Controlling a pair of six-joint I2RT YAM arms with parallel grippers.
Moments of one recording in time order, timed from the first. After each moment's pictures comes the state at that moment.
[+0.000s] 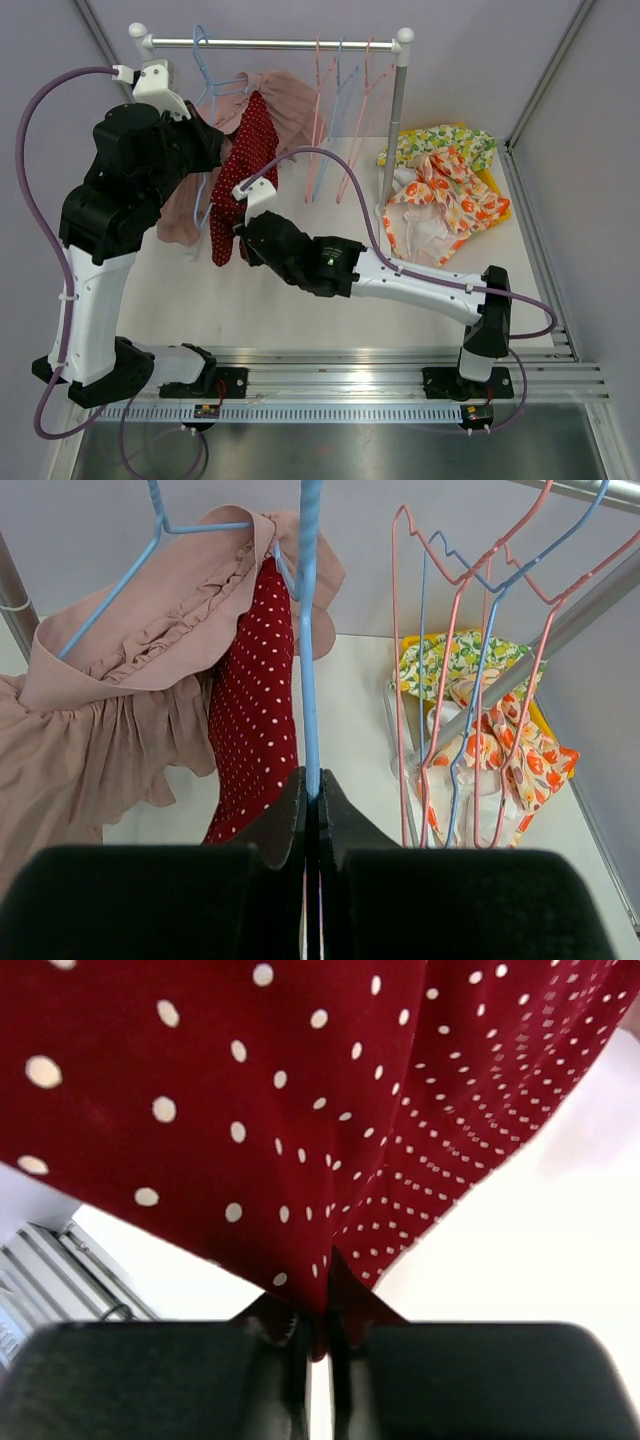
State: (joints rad) left arm -0.48 1.30 2.10 -1.00 -0.25 -0.35; right arm 1.29 1.79 1.82 -0.39 0.54 0.35
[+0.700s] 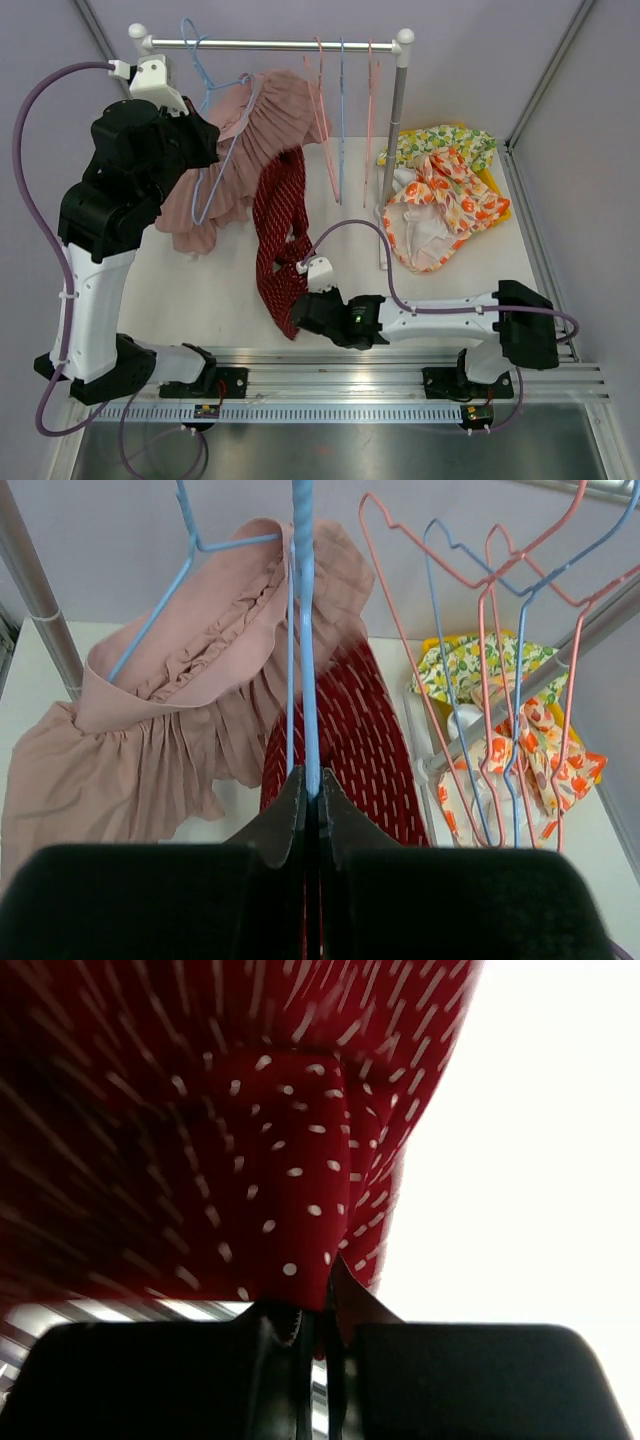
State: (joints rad) left arm -0.48 1.33 2.15 -1.04 -0.29 -0.32; right arm 1.38 1.57 1.06 -0.40 0.62 0.72
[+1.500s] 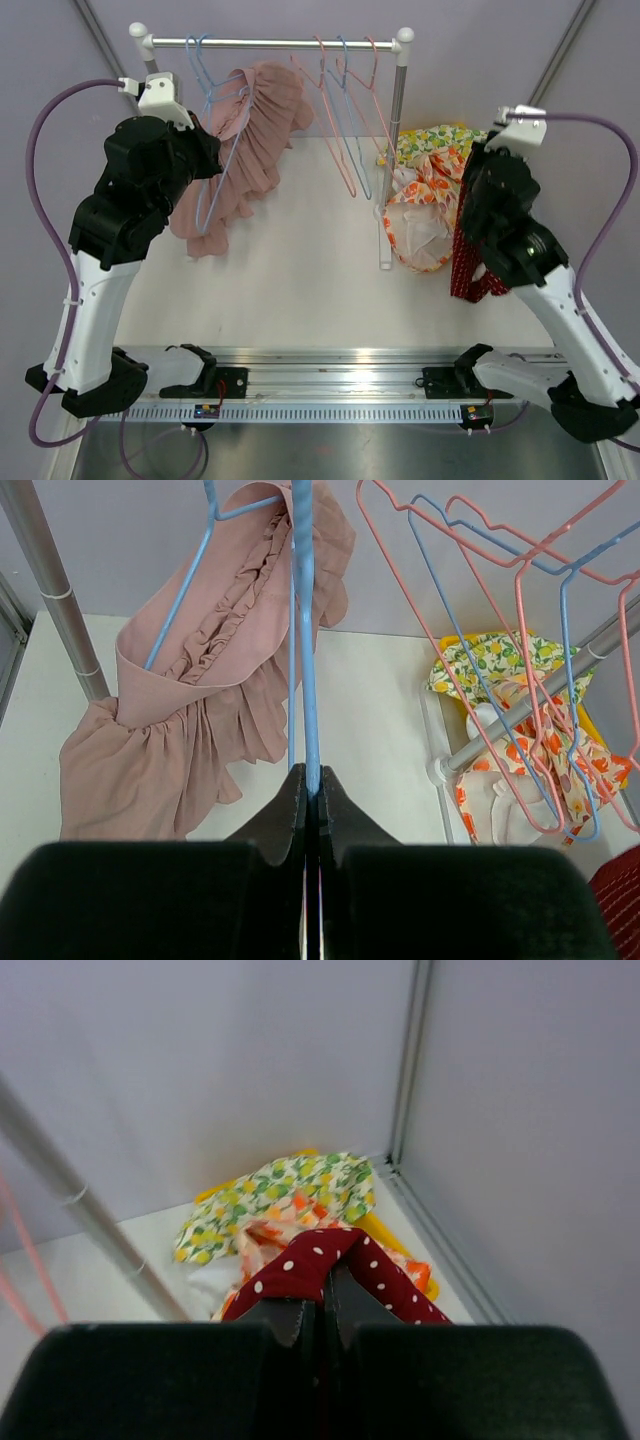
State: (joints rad) left arm -0.48 1.23 1.92 -0.90 -0.32 -0.31; right arm 0.69 0.98 1.35 -0.33 1.03 0.01
